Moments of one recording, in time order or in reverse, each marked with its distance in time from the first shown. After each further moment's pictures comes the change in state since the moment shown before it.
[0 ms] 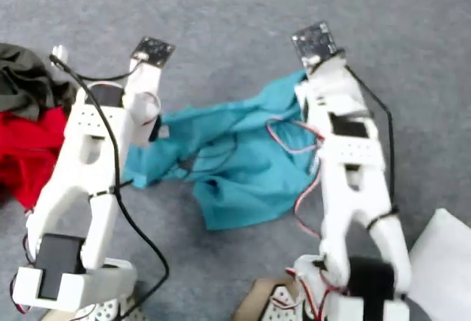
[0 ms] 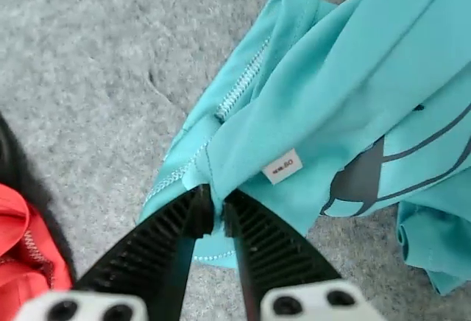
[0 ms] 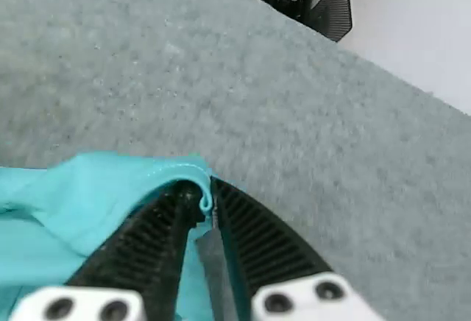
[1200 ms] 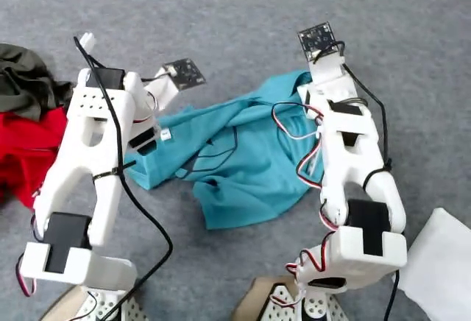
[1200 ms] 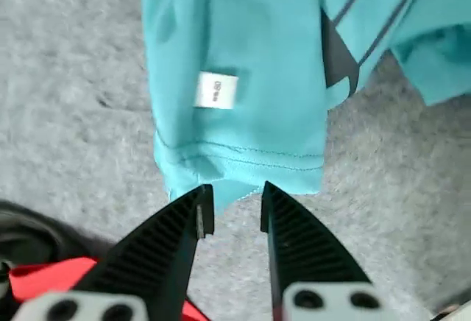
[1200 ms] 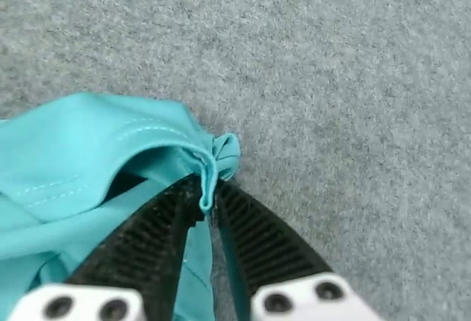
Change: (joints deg) left arm -1.3 8.4 -12.0 14.9 -38.8; right arm 2.7 19.0 -10.4 0.4 -2.3
